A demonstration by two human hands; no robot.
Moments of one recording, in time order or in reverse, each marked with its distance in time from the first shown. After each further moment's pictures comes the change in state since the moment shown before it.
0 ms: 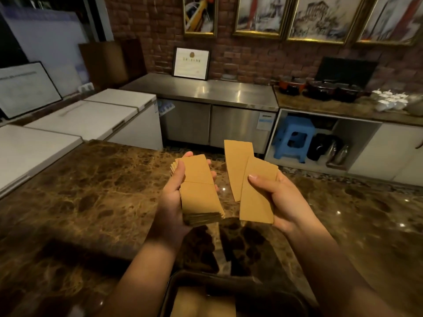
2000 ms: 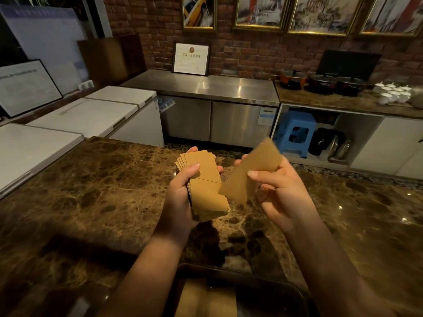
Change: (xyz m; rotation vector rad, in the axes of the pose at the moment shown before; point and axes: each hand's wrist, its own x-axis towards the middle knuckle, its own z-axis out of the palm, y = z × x) left_hand -0.012 -0.010 0.012 0.212 0.072 0.086; right_hand -0.016 -0.003 0.017 0.162 -0.007 -0.132
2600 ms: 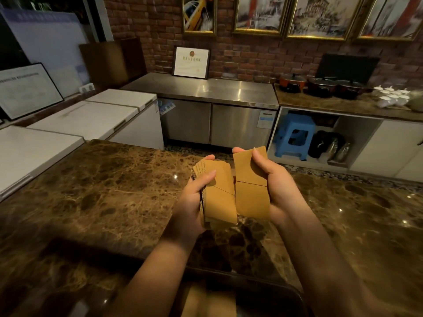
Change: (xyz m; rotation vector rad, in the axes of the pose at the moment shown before) left_hand 0.007 -0.009 0.008 0.126 -0.002 -0.207; right_hand 0.017 -0.003 0.005 -0.134 -0.053 0.160
